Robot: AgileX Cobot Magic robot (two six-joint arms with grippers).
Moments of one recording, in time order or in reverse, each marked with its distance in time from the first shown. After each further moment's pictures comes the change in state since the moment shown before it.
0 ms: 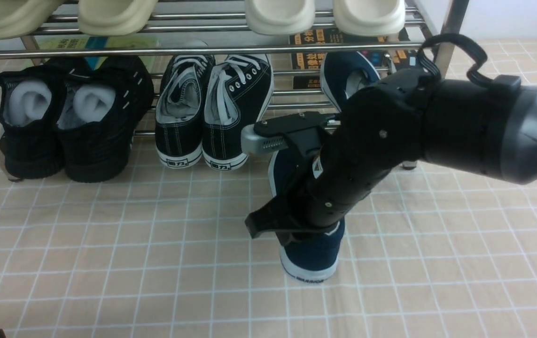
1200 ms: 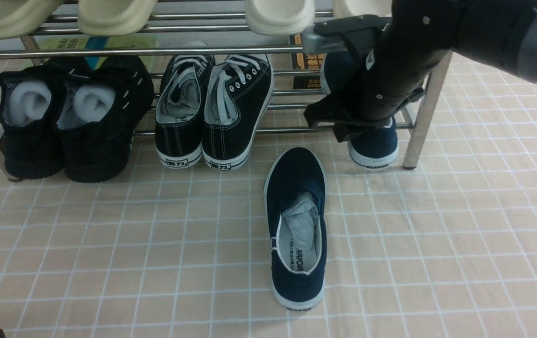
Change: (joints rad) right arm -0.260 0.106 -0.339 -0.148 0.145 -0.062; left arm 0.000 0.000 0.000 0.000 0.000 0.000
